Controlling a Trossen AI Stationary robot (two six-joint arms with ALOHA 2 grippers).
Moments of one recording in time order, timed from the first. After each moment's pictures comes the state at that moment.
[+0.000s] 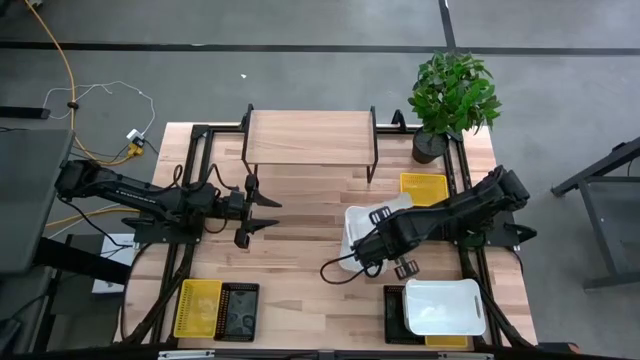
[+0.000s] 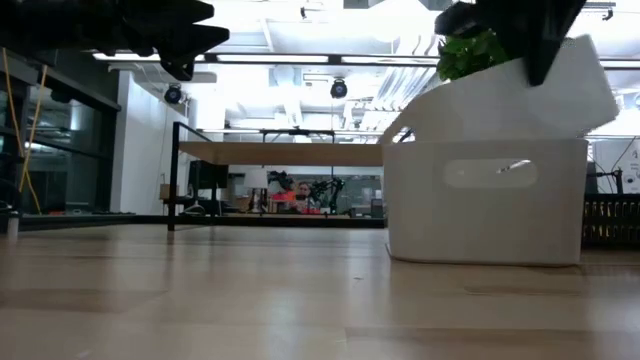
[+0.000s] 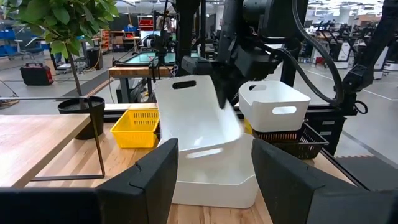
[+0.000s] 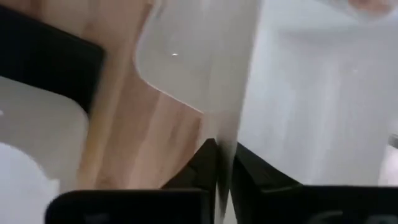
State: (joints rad) left arm 0.00 0.86 0.29 0.56 -0.05 0.00; right arm 0.37 1.74 1.57 -1.45 0.10 -0.04
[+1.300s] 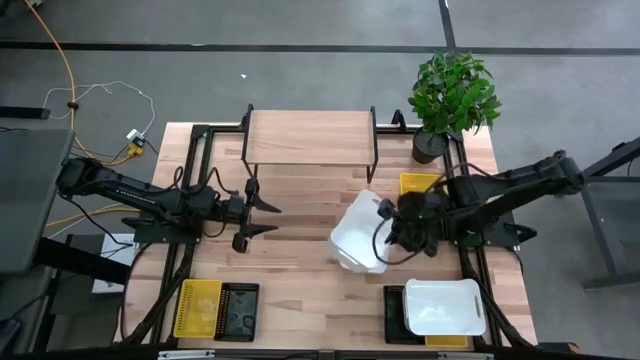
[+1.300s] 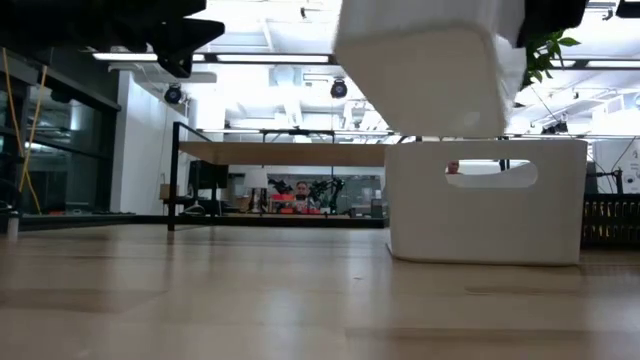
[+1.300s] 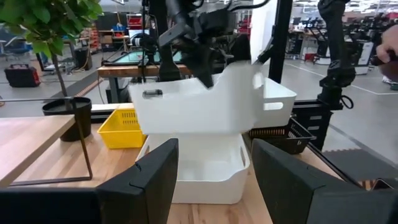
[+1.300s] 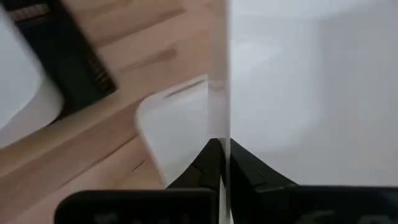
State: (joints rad) left arm -0.04 0.86 0.29 0.55 -0.05 0.01; right arm 0.22 1.15 1.00 -0.75 -0.20 -0.80
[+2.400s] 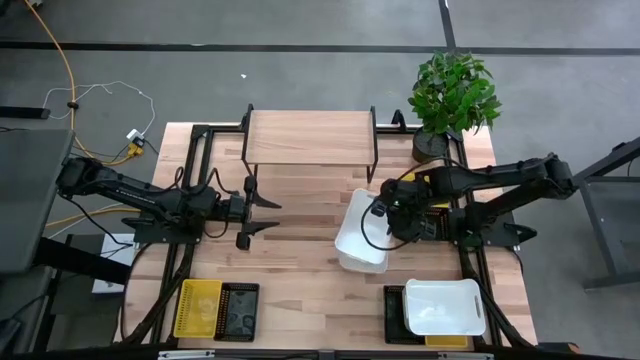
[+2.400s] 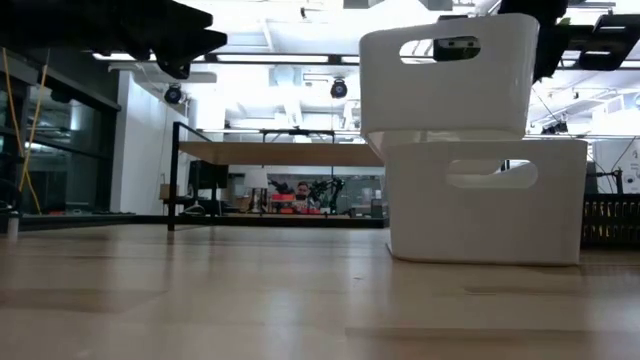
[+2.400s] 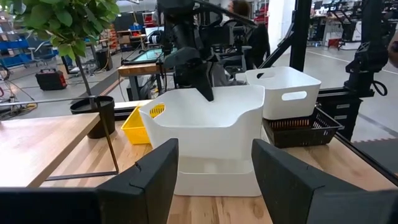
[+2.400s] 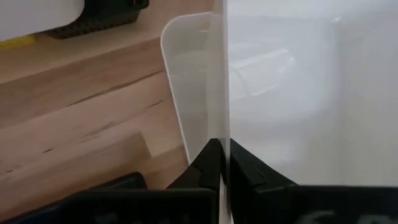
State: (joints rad) left arm -0.05 0.86 0.29 0.52 -0.12 0.08; right arm 0.05 1.28 1.02 -0.92 -0.29 -1.15
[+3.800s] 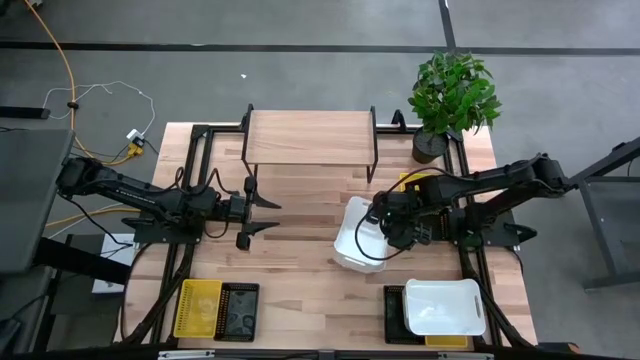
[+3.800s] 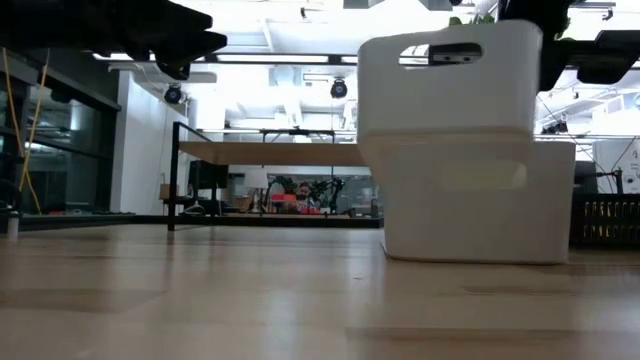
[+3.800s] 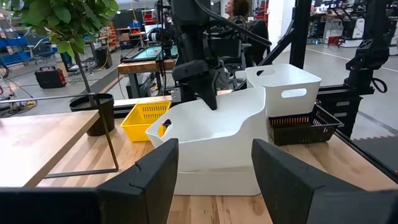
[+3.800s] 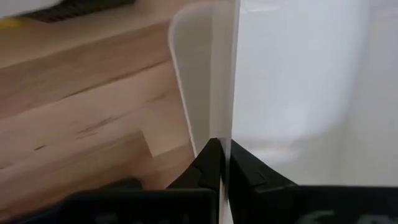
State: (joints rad) left arm -0.05 0.86 0.29 0.52 -0.12 0.08; right arm 0.11 1.36 1.02 -0.89 -0.23 -1.15
